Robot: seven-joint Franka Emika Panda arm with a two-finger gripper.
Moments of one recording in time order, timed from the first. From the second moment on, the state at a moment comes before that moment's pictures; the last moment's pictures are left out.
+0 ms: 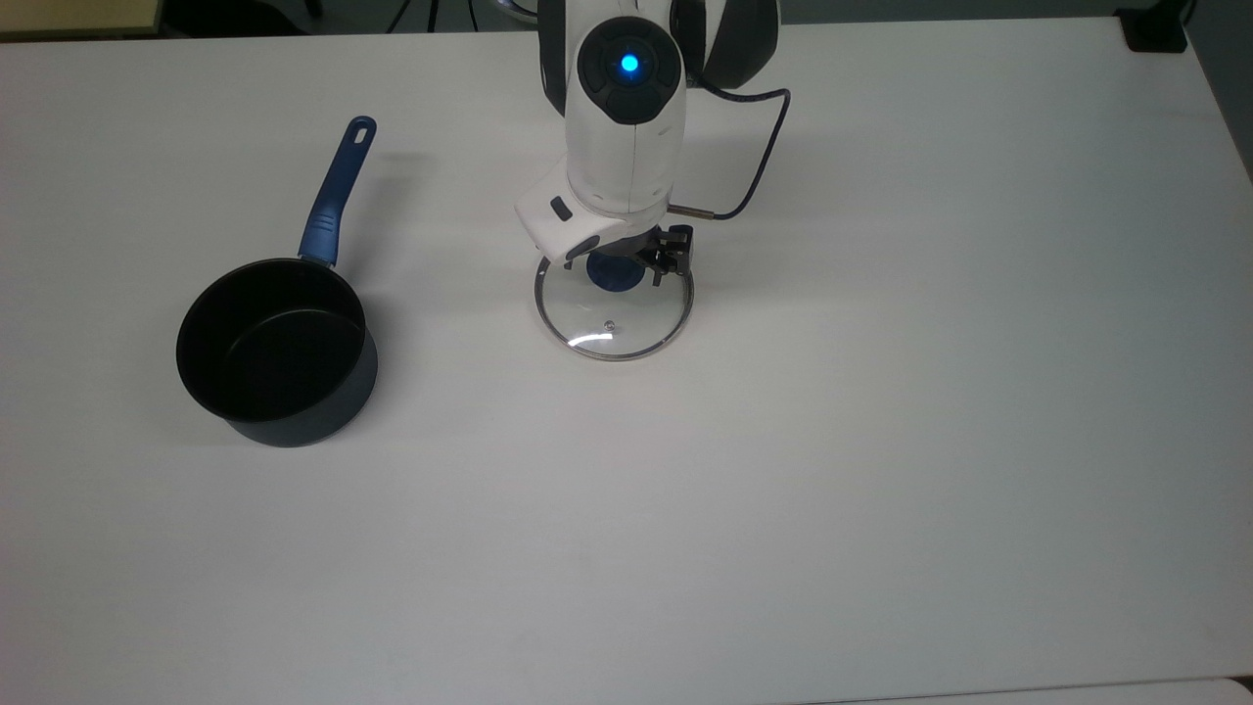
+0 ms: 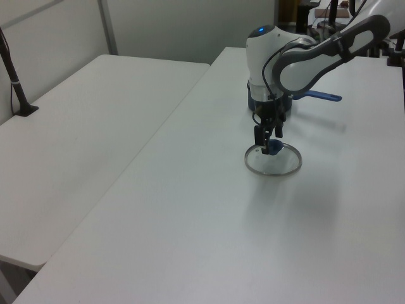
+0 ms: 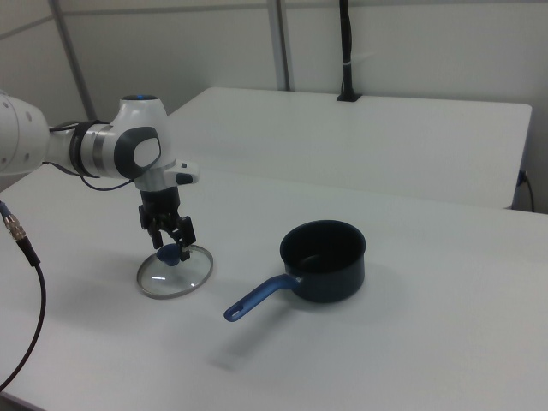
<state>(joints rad) 0.32 0.36 -0.15 -1.80 0.04 2.03 0.31</state>
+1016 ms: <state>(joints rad) 0.33 0.35 -0.15 -1.80 0.02 2.03 0.34</state>
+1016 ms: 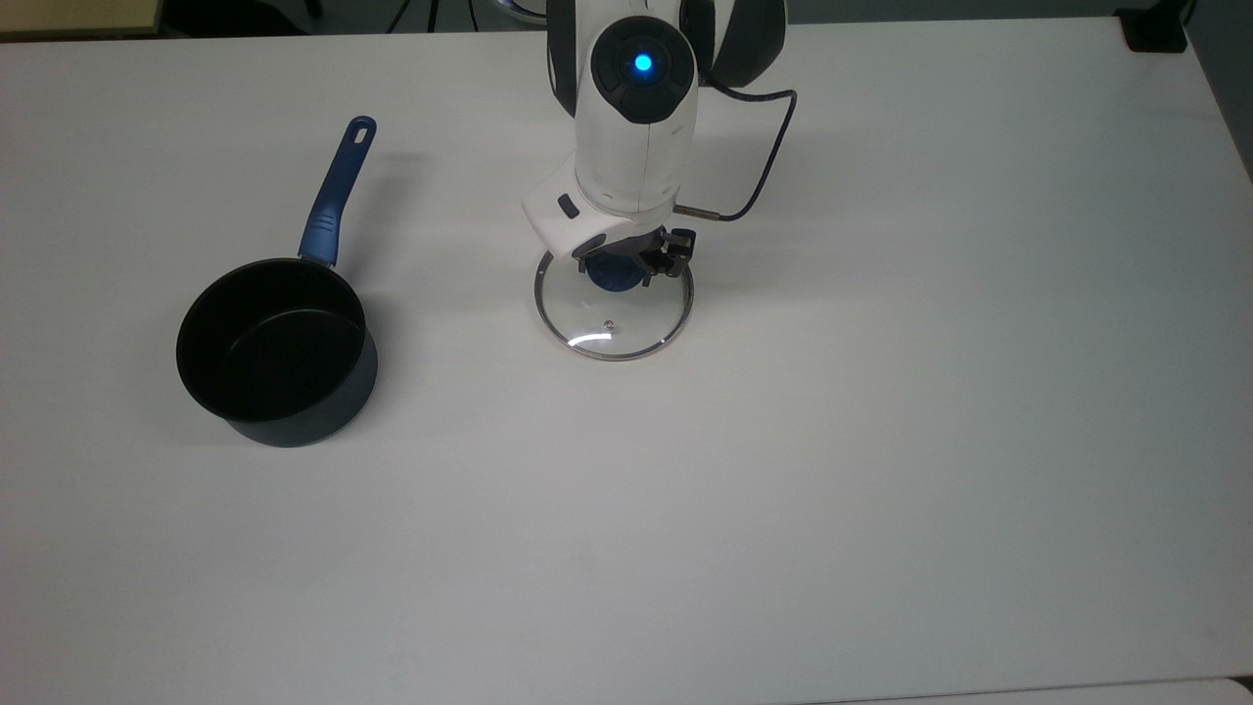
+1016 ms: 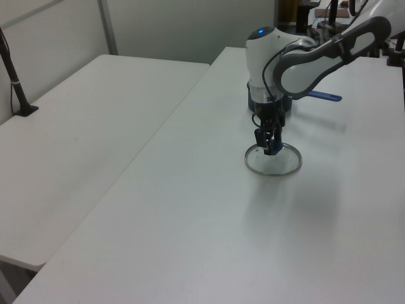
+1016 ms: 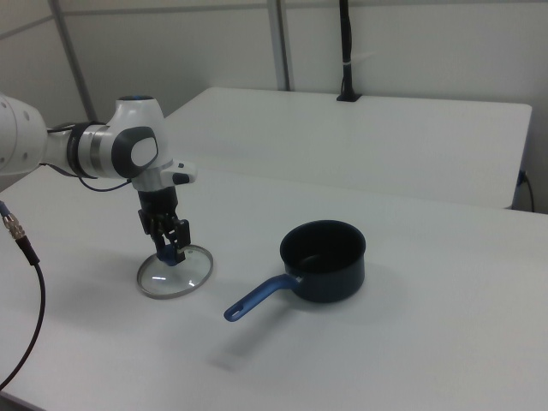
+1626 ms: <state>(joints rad) 0.33 0.35 -0.15 -1.80 0.02 2.03 0.36</state>
